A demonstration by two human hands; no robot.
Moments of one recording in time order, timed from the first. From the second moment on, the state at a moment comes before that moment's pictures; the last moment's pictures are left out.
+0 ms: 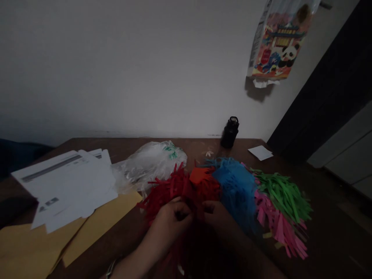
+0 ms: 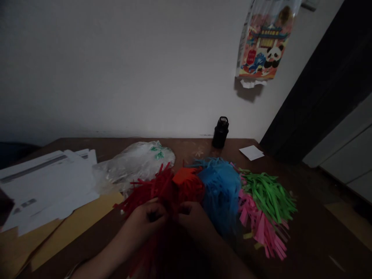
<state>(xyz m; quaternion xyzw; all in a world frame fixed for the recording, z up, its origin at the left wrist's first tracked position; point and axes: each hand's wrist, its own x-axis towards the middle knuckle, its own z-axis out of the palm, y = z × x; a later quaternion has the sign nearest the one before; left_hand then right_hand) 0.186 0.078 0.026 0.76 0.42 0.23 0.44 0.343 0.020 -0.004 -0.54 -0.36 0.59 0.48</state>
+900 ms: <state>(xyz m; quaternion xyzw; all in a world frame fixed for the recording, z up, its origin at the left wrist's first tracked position) 0.184 0.077 0.026 0.76 0.39 0.23 0.47 0.343 0.021 -0.001 -0.52 -0.37 0.58 0.50</state>
